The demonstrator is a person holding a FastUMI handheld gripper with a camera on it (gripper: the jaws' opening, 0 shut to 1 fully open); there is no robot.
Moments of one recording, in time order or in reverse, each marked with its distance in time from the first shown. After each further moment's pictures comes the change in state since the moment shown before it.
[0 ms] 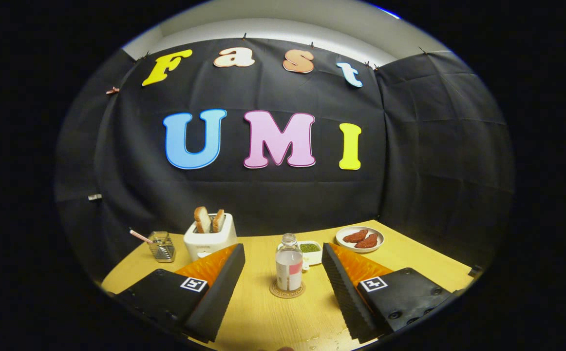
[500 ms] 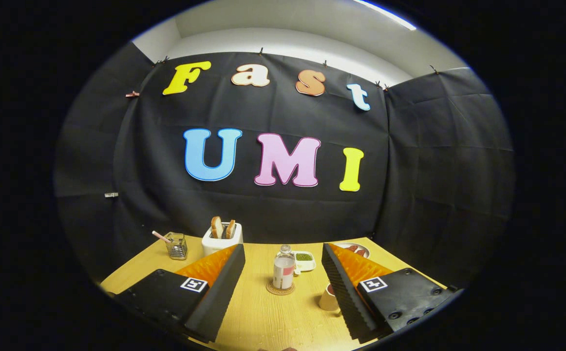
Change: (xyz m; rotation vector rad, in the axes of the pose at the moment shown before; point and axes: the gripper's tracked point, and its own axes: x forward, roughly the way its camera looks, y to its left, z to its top) arm -0.084 -0.008 0.053 -0.114 -0.045 0.024
